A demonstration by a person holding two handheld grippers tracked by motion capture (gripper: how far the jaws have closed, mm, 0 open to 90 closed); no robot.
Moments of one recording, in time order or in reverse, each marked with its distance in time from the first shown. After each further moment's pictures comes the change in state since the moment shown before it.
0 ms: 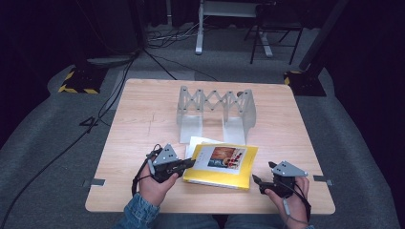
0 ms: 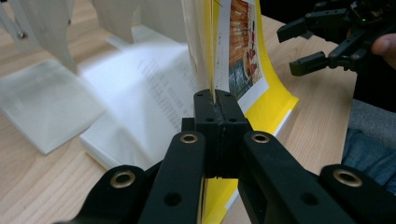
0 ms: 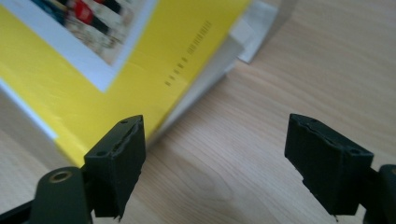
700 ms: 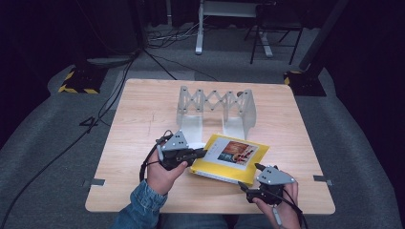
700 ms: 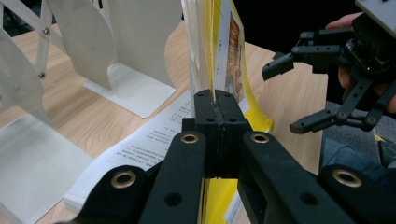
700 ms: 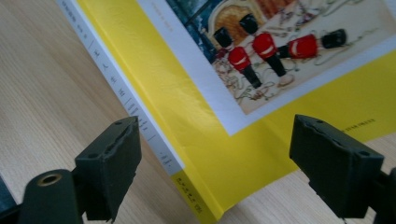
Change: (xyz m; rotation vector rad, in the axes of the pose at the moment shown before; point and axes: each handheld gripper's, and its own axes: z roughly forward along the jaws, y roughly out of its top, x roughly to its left) left arm -0.002 0.051 0.008 -0.014 -0.093 0.047; right arm 0.049 0.032 -0.012 -0.035 0.074 -0.145
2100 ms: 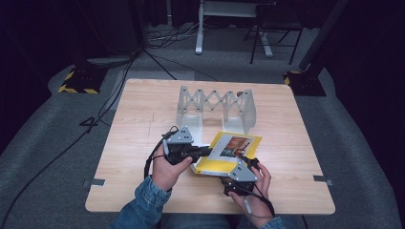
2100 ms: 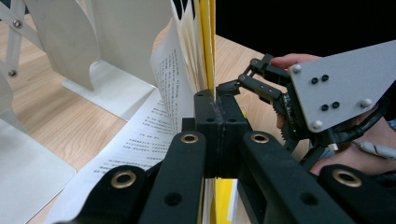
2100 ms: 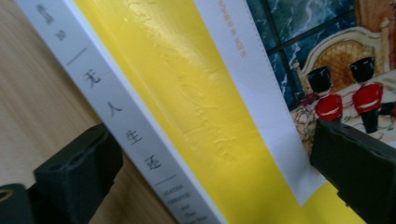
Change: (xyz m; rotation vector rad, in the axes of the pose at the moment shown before) left arm 0.006 0.006 0.014 0.021 -0.060 -0.043; right arm 0.028 0.006 0.074 -0.006 -0.147 -0.173
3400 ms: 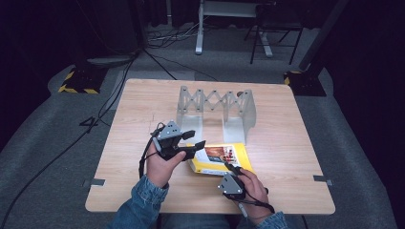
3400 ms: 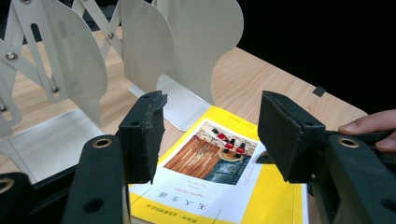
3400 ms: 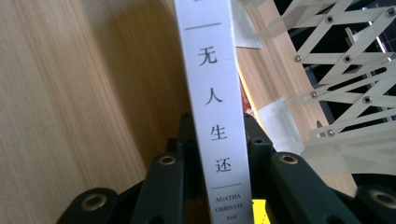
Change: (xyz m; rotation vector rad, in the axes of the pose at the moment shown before) left arm 0.020 -0.010 -0.011 -0.116 0.183 -0.099; right arm 0.020 0.011 -0.004 0.046 -0.049 -0.424
